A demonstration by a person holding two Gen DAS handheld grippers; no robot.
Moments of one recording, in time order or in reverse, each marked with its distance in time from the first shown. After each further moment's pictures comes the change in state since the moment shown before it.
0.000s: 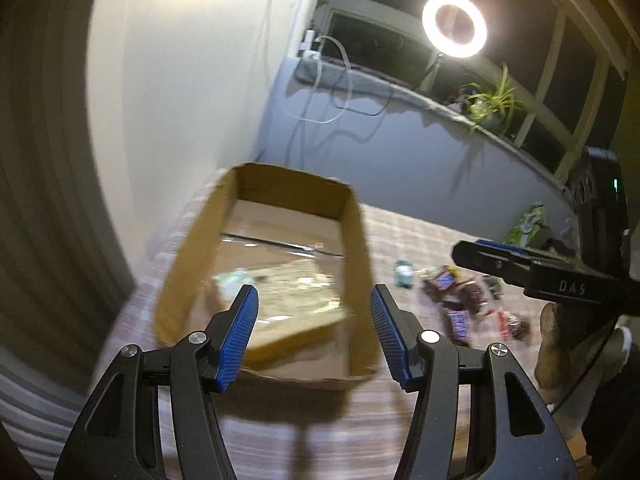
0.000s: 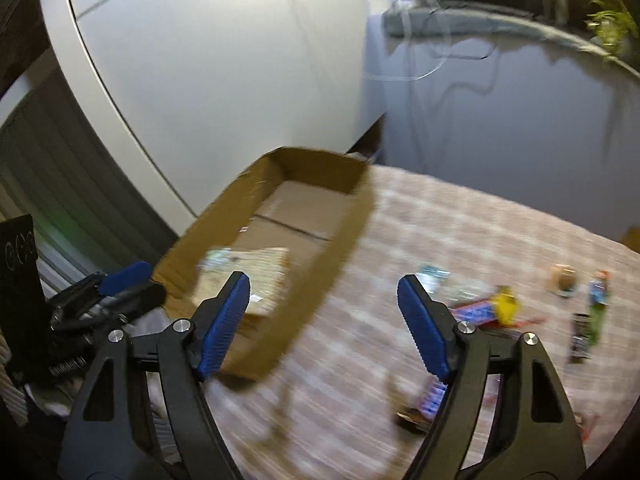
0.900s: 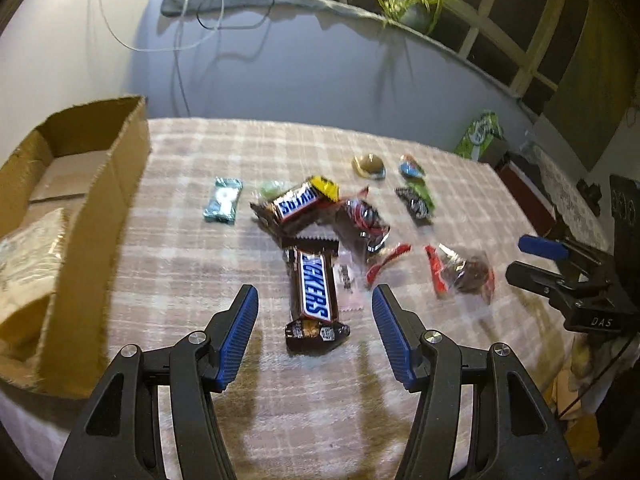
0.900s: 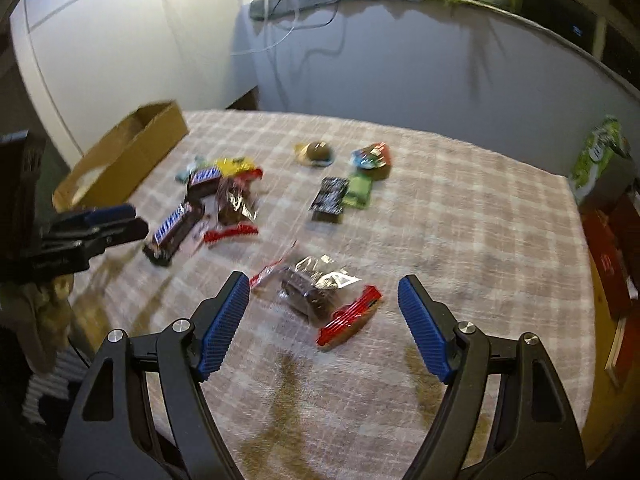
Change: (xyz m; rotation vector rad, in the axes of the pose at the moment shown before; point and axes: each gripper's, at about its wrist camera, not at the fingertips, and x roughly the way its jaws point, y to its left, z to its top) left arm 0.111 -0.150 -0.049 0.179 0.259 -0.153; right arm -0.097 -0.174 -0.119 0.046 0.071 -0.262
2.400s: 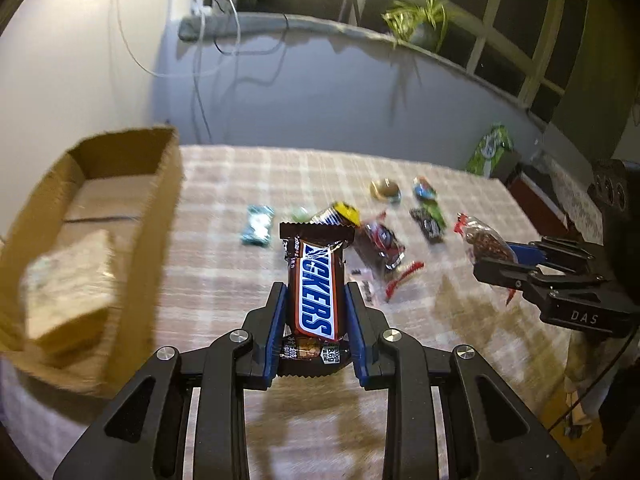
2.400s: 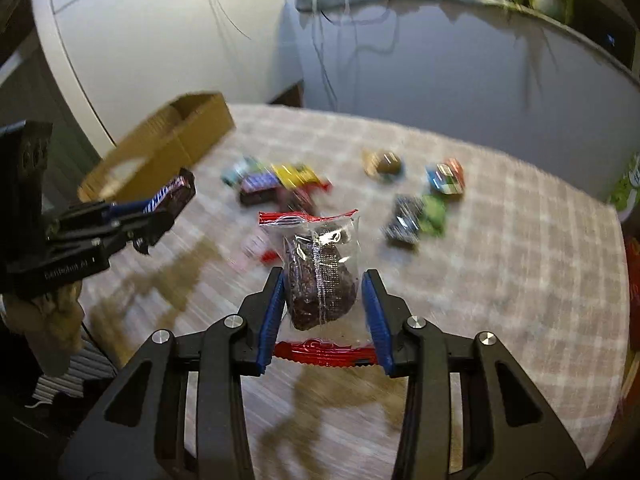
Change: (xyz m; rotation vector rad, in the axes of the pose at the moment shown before) left arm -0.040 0.011 0.008 0.007 -0.096 0.078; right arm 0.013 0.043 0.028 -0.063 -0.009 0.129
